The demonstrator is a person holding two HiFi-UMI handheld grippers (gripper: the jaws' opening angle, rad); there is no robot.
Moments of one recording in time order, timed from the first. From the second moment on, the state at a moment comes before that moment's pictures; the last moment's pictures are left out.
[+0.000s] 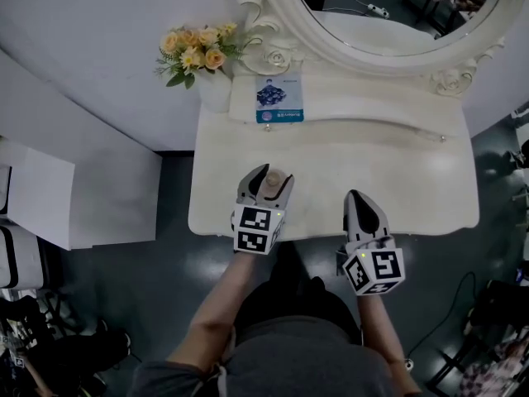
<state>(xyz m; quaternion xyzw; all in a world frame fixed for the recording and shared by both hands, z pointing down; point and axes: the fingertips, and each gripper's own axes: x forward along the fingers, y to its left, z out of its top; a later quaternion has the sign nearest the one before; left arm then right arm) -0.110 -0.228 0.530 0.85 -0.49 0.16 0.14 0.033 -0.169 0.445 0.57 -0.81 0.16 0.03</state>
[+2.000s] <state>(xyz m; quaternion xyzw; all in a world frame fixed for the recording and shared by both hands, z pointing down) -0.013 -0.246 0.449 0.90 -0.40 0.18 0.05 0.139 -0.147 0.431 0.67 -0.73 0.15 0.00</state>
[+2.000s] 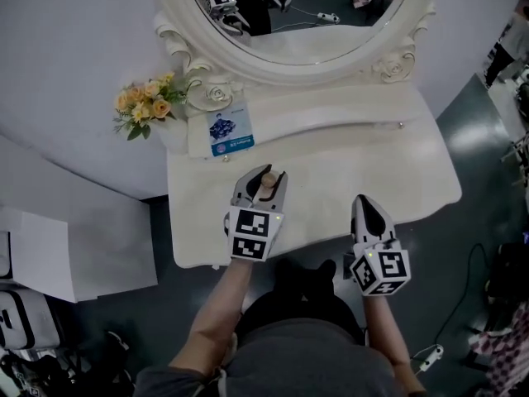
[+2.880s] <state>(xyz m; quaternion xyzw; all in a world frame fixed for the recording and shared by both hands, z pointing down) 0.057 -0.244 0.399 0.92 -0.36 0.15 0.03 0.183 -0.144 0.426 0.67 -0.73 0.14 -0.01</state>
